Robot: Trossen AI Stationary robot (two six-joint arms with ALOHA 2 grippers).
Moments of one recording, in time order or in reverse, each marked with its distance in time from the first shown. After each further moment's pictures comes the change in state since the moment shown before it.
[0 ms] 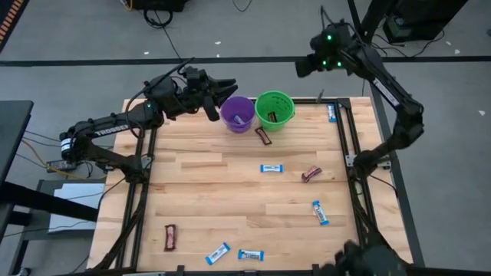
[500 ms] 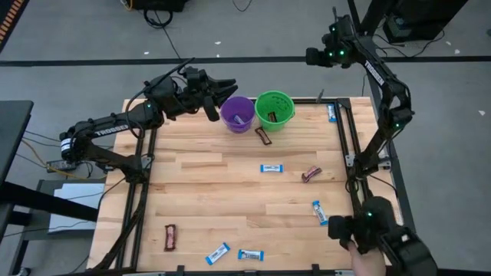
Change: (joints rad) left arm 0.000 0.000 -0.001 0.000 0.000 0.005; right arm -0.290 0.219 -0.017 -0.023 -0.091 0.112
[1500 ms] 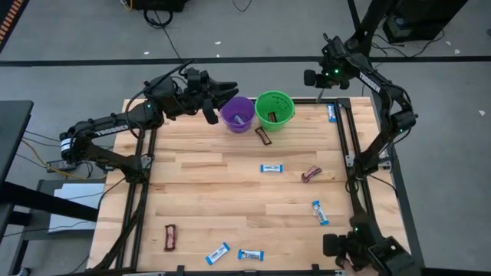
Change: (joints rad) left arm -0.002 0.000 0.000 0.001 0.061 0.001; right arm 0.045 -0.079 -0.296 0.031 0.006 0.073
